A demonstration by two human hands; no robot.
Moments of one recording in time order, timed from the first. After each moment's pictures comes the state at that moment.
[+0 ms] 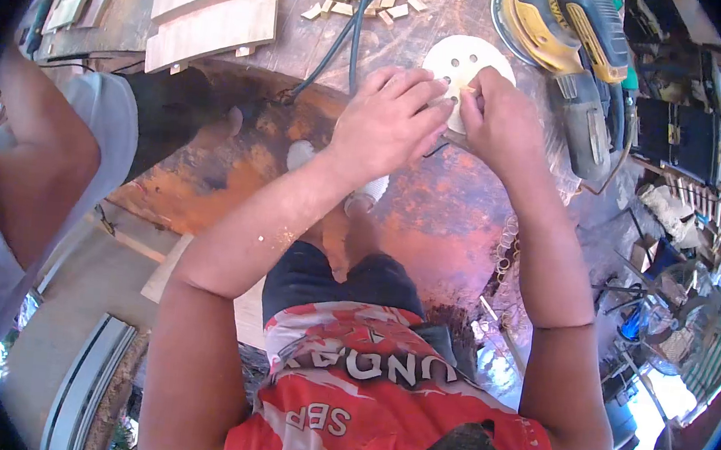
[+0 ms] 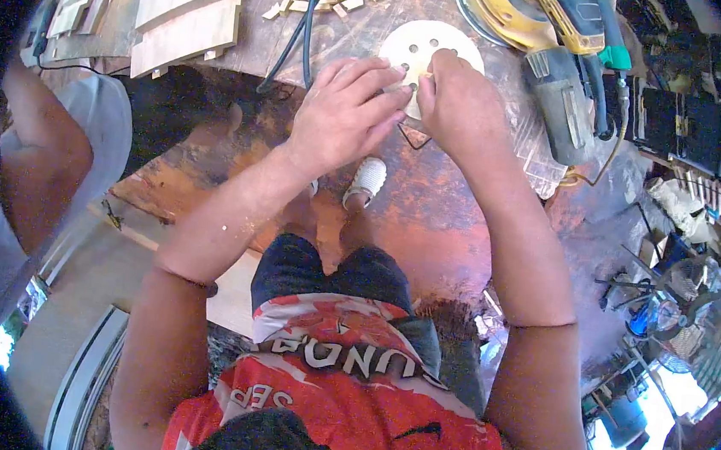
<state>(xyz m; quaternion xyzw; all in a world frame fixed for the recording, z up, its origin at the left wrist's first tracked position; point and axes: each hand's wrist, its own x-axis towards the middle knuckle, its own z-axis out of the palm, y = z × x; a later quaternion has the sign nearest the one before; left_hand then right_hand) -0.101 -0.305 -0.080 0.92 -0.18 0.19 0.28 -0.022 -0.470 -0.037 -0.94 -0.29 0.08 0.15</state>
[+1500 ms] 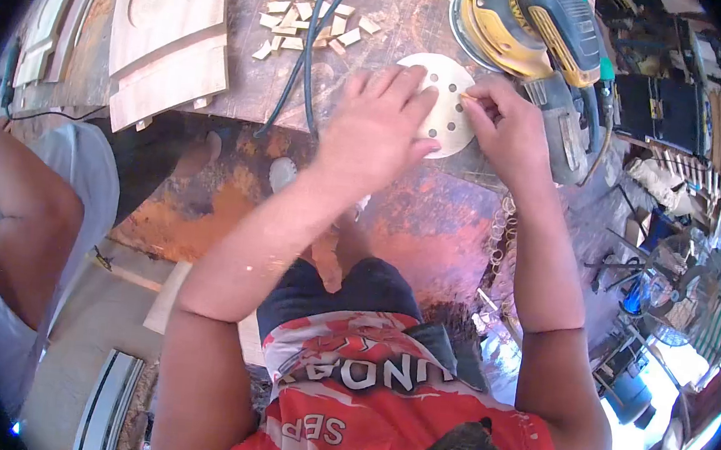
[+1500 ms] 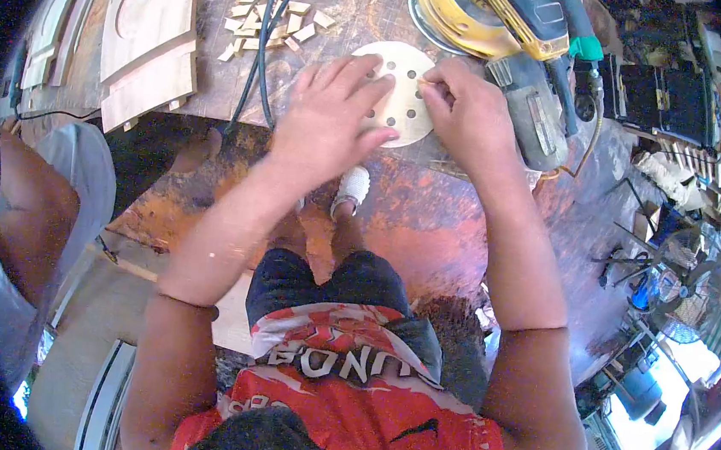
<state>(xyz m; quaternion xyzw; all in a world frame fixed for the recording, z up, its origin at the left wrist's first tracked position) -0.064 -0.319 -0.058 0.94 -0.13 0.09 0.29 0.004 -0.505 -0.029 -0.92 -0.20 0.09 0.32</state>
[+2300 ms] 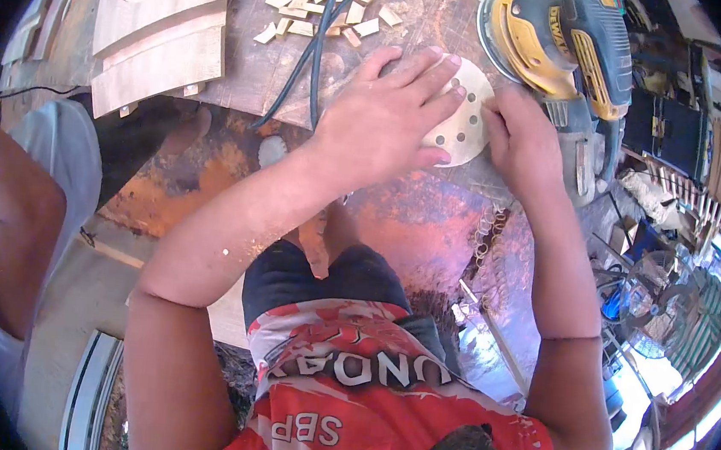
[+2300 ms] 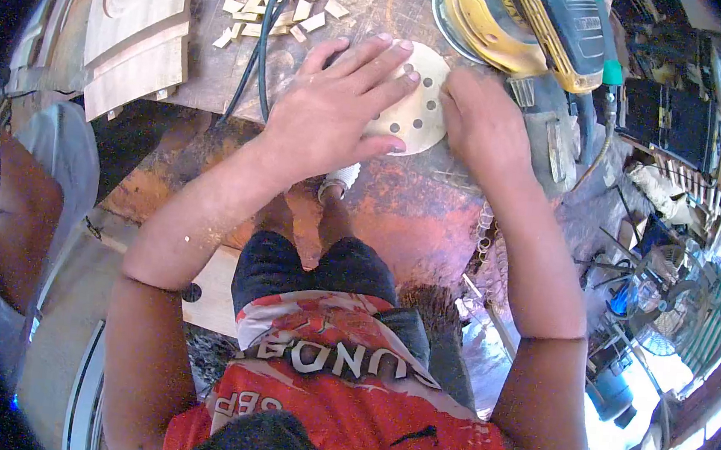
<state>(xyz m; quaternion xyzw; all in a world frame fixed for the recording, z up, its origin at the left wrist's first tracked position) -0.050 -0.305 -0.066 0.94 -0.19 0.05 0.28 0.019 -0.501 -0.034 -0.93 -0.33 0.08 0.16</state>
